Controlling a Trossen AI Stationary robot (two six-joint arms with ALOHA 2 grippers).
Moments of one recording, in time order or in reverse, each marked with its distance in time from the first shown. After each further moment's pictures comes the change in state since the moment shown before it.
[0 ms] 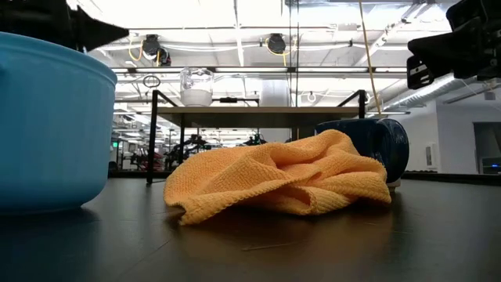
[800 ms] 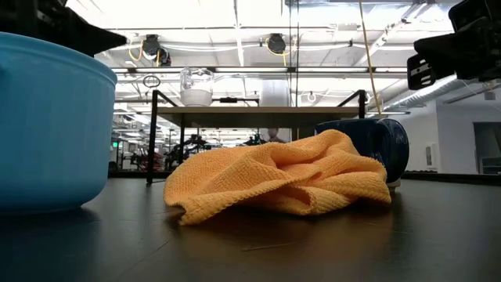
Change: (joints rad) left arm 0.003 -0.001 0.079 -0.357 0.225 -0.179; right arm 0.001 0.000 0.000 -0.018 -0.049 0.000
